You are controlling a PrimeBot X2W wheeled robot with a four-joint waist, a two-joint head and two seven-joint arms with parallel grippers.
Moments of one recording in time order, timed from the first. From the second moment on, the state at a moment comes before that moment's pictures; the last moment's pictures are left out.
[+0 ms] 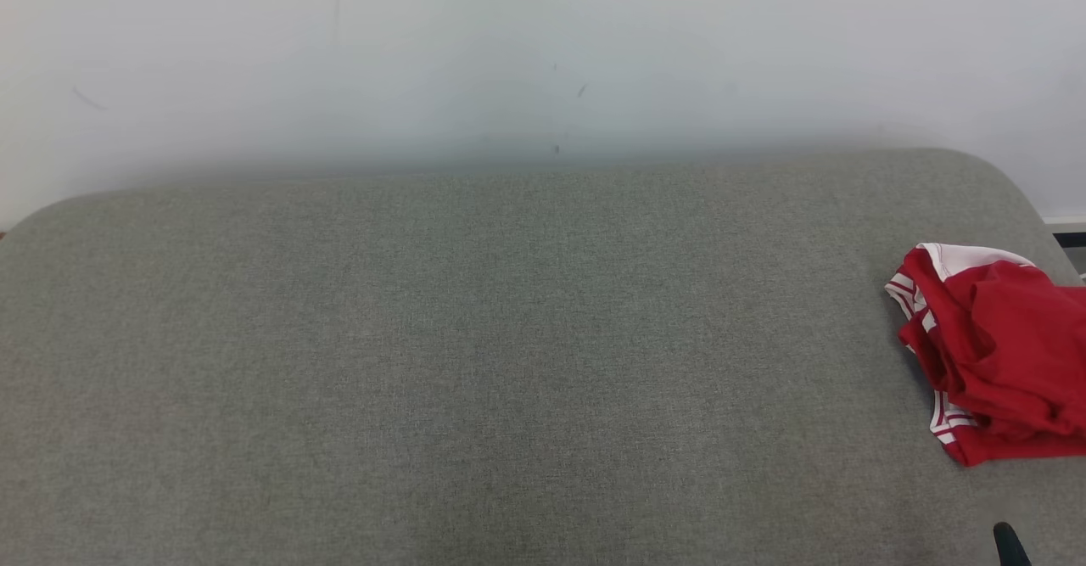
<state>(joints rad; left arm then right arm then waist) 0.22 0.21 -0.27 -0.20 -1.05 0.08 -0.16 0.31 -0.08 -0.13 -0.24 1.03 0.13 0.17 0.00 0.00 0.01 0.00</state>
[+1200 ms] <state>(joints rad) 0.35 0.14 -0.22 -0.28 -1.35 -0.03 -0.13 0.41 -0.06 -0.25 -0.28 1.45 0.13 0.25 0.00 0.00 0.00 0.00</state>
